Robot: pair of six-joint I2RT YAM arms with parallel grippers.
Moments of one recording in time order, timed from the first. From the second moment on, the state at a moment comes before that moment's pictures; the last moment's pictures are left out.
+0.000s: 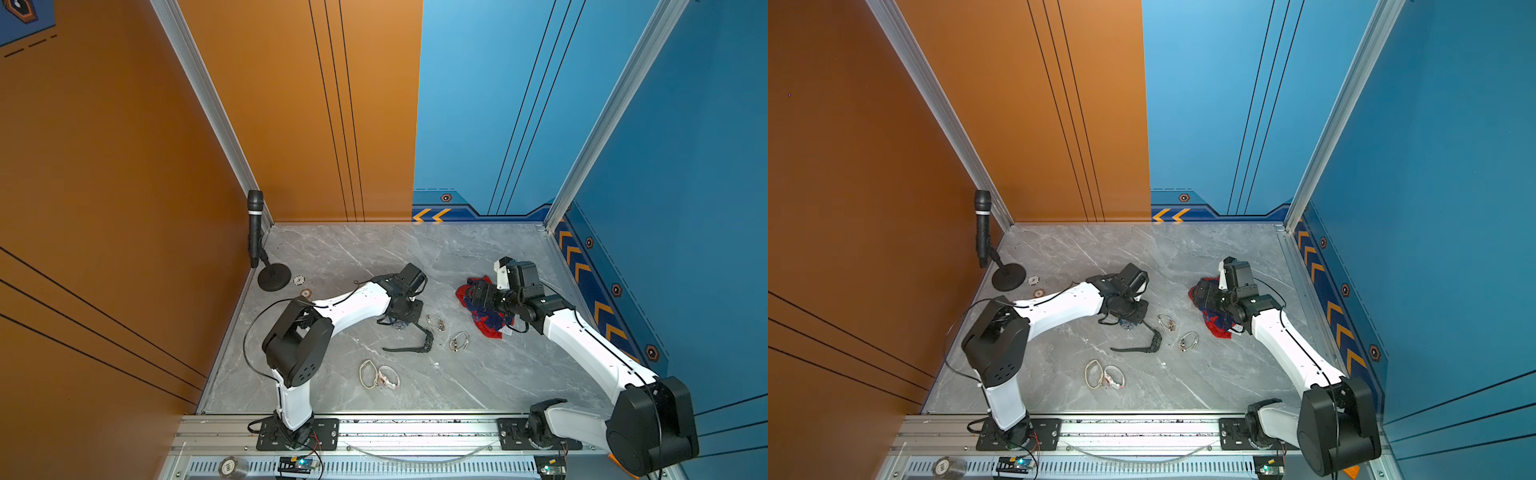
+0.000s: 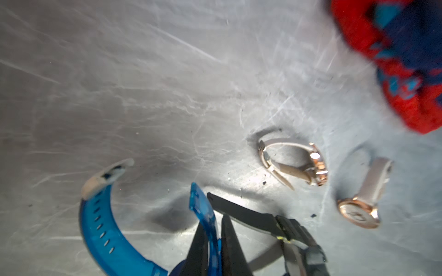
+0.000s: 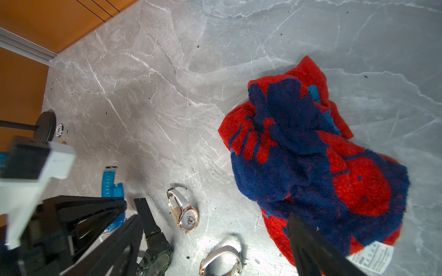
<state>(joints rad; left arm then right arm) -0.71 1.79 1.31 -0.61 0.04 -0.41 0.24 1.24 0.84 -0.42 -0.19 0.48</state>
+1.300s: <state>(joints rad) -0.46 1.44 0.79 0.21 0.42 -1.25 0.20 1.50 1.08 -0.69 -0.01 0.46</state>
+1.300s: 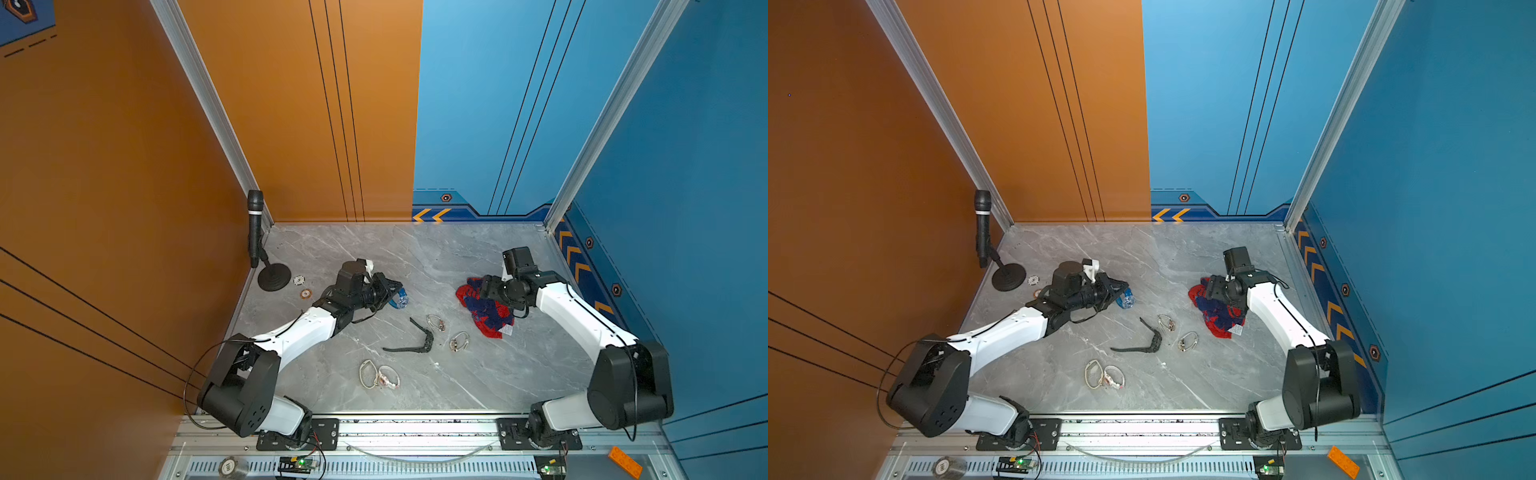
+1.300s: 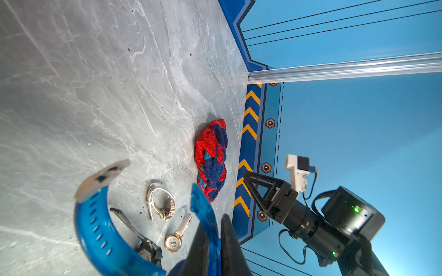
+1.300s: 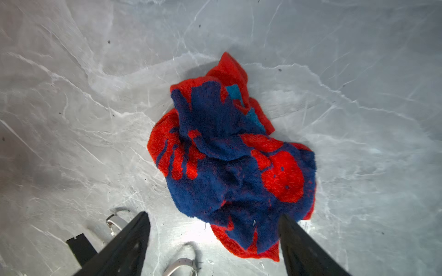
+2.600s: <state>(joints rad) -0.47 1.44 0.77 0.23 0.36 -1.34 0.32 1.40 1.12 -0.59 0.08 0.44</state>
